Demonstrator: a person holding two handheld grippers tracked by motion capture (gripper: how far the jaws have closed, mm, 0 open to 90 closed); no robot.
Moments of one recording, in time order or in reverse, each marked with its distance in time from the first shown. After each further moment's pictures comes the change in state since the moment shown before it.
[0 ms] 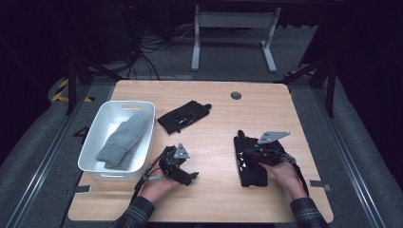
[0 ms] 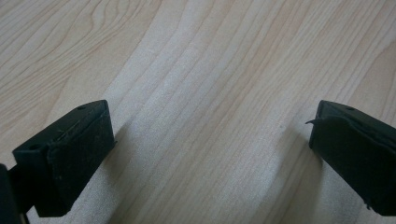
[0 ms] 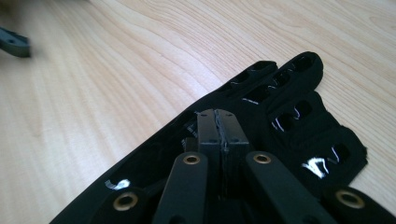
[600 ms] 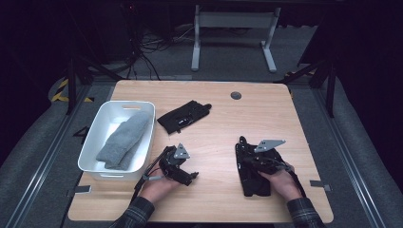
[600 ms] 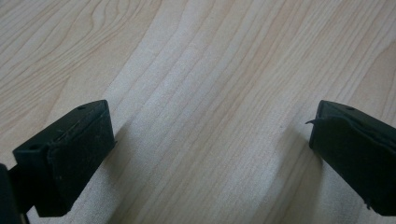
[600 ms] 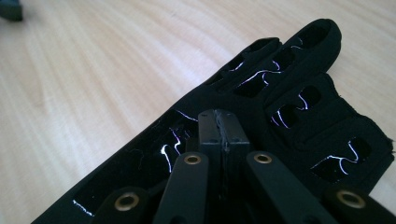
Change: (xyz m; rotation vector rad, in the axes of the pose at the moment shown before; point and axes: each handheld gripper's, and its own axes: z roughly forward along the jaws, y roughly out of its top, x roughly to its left) left arm 0.000 0.000 0.000 0.000 0.001 0.000; right arm 0.022 -0.018 0.003 0.072 -0.018 0.023
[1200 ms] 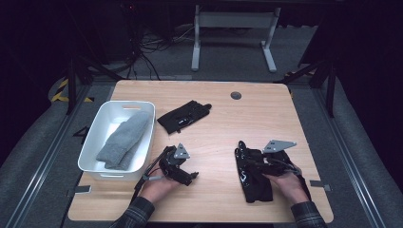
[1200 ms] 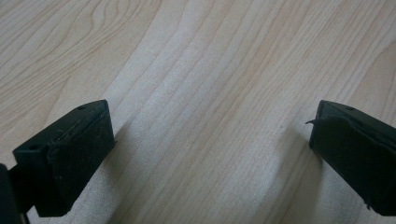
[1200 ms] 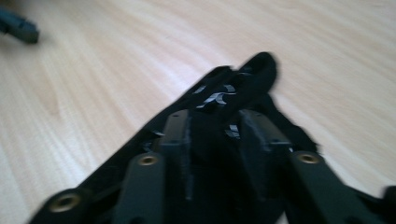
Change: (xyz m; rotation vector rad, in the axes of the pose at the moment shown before) left arm 0.000 0.000 0.000 0.000 0.000 0.000; right arm -0.005 -0.005 -0.026 -0.095 -0.057 0.032
